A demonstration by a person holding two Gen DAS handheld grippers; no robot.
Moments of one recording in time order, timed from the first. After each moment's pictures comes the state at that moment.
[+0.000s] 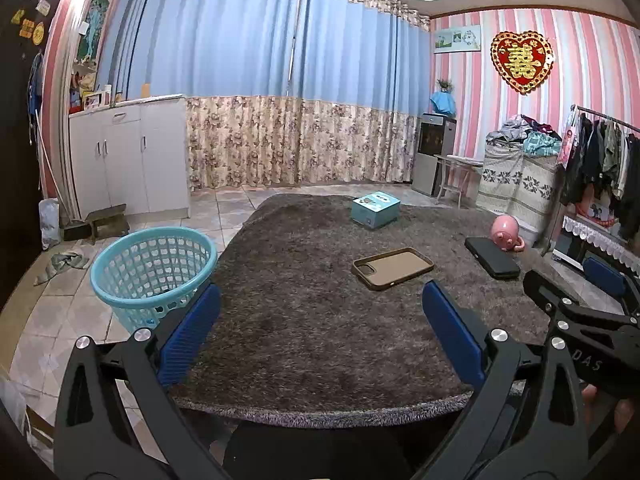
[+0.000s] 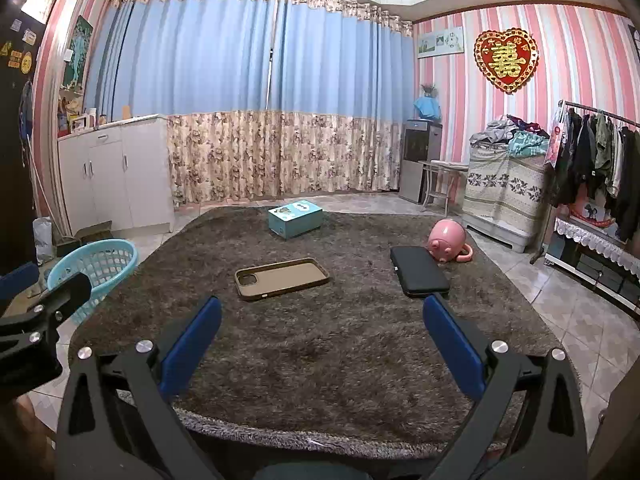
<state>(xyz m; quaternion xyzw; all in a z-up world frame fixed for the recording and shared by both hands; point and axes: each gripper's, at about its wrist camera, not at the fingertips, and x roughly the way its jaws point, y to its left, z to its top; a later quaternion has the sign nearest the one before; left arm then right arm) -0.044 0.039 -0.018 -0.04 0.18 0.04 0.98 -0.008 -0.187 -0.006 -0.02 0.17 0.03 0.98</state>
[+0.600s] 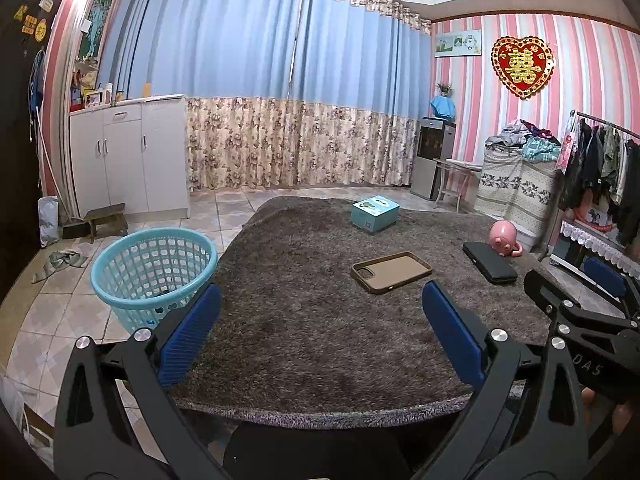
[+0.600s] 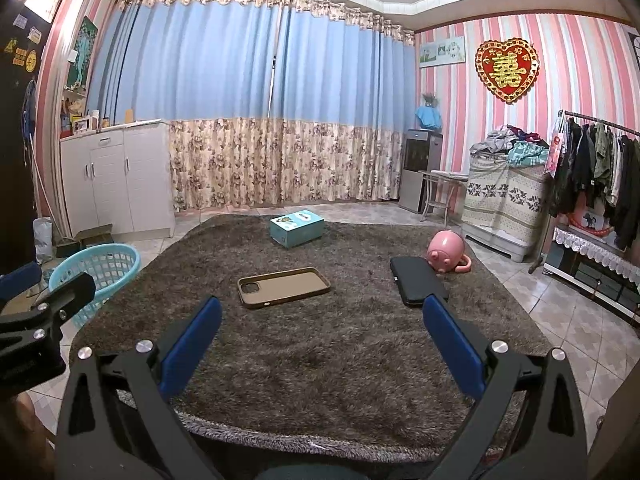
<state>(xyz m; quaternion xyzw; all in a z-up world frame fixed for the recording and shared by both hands) -0.046 0.041 -0.017 -0.05 0.18 0.04 0.98 -0.014 -0.184 0.000 -0.03 0.16 0.03 0.99</state>
